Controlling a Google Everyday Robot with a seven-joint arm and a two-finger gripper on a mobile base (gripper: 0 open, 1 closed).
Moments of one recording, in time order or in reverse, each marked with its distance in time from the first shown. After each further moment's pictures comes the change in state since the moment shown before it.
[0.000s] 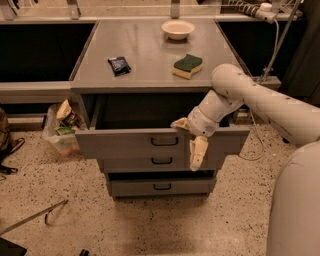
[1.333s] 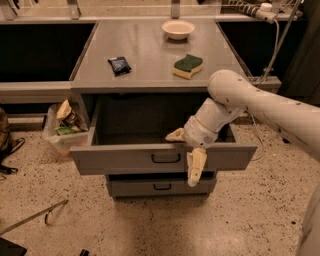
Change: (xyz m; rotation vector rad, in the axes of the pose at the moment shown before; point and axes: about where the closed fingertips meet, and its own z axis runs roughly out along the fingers) arm -0.031 0.054 0.010 -0.043 -0.002 -0.004
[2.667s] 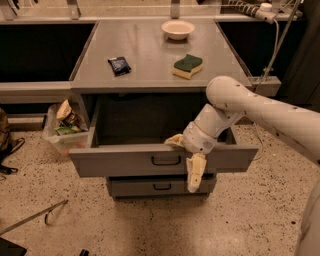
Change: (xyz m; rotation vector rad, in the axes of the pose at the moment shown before) arm 0.003 0.015 0.015 -0.061 -0.031 0.020
